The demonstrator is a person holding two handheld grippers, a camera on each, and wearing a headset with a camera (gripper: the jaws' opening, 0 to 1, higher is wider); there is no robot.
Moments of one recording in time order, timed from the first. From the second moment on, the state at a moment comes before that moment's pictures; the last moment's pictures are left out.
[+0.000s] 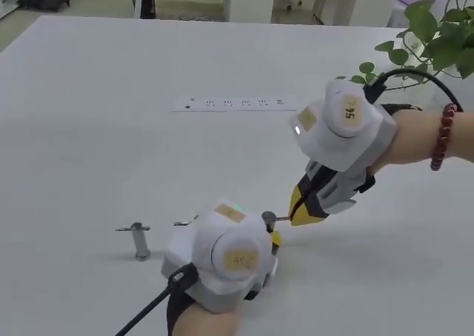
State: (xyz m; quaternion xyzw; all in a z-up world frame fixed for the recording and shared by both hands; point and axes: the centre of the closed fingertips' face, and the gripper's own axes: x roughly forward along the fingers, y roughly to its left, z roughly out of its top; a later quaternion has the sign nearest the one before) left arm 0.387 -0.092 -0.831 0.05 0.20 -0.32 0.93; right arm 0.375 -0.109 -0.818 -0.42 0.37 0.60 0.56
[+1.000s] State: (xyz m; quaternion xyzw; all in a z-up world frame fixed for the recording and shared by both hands) left arm 0.385 -0.090 -0.836 0.04 0.21 -0.30 0.93; right arm 0.376 -0.106 -0.817 -0.39 0.38 0.60 0.59
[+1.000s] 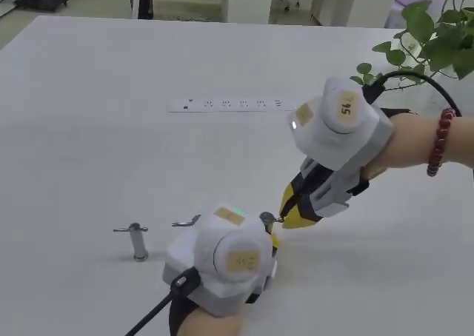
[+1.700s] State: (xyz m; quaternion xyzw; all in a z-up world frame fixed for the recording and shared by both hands) left arm 0.385 -0.087 -0.846 0.02 0.24 -0.29 0.93; right arm 0.372 -0.098 -0.820 -0.39 0.37 0.60 0.59
